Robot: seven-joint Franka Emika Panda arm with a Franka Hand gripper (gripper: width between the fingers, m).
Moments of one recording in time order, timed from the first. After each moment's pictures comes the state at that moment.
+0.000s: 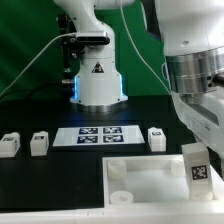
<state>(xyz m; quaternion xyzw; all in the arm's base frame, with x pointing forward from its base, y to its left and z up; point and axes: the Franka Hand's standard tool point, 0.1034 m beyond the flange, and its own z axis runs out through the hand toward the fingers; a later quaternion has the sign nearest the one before) 0.630 0.138 0.068 -0.72 0.68 0.06 0.09</state>
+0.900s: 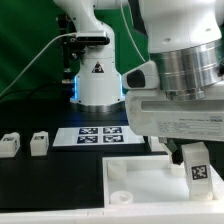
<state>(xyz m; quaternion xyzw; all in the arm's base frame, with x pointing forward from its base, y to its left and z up) 0.631 0.123 0.070 -0.96 0.27 0.00 0.09</state>
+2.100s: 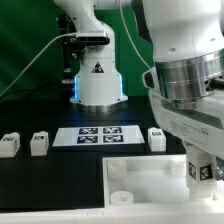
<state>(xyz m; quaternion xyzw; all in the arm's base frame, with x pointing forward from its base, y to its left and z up) 0.629 0.127 0.061 -0.78 0.61 0.05 0.09</state>
